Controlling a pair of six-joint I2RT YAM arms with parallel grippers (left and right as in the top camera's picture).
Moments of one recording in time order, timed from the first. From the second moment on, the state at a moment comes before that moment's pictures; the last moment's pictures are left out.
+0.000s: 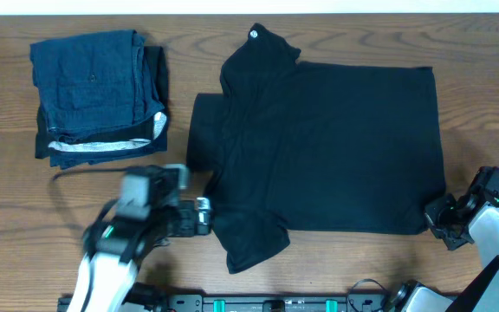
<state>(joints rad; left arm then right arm) -0.23 0.96 0.62 -0.85 0.31 -0.26 -0.56 1.38 0.57 -0.61 -0.06 0.56</state>
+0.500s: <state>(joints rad) -0.39 1.27 0.63 -0.76 0.33 -0.36 -0.56 1.38 0.57 -0.61 -0.06 0.56</state>
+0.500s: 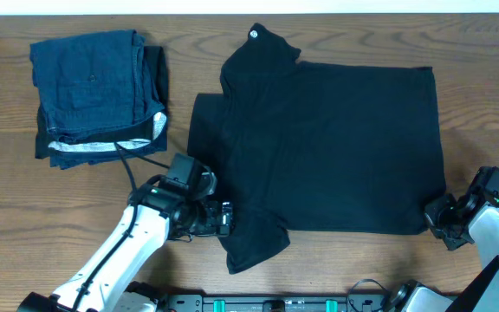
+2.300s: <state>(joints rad) -0.83 1.38 0.63 -0.79 0.17 -0.96 -0.56 1.38 0.57 -0.61 -0.06 0.56</state>
